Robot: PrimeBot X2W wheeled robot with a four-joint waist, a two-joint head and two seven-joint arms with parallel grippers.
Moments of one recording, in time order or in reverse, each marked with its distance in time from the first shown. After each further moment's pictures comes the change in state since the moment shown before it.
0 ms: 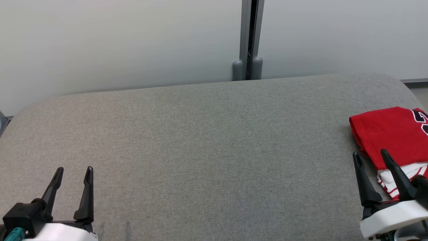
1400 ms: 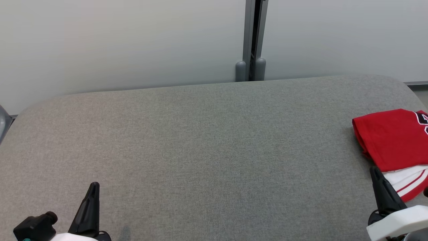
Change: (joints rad) left arm 0.029 -0.078 -0.039 0.054 -0.210 -0.033 -0.021; right arm 0.019 0.036 -0.058 0.087 0.246 0.000 0.070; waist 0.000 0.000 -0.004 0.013
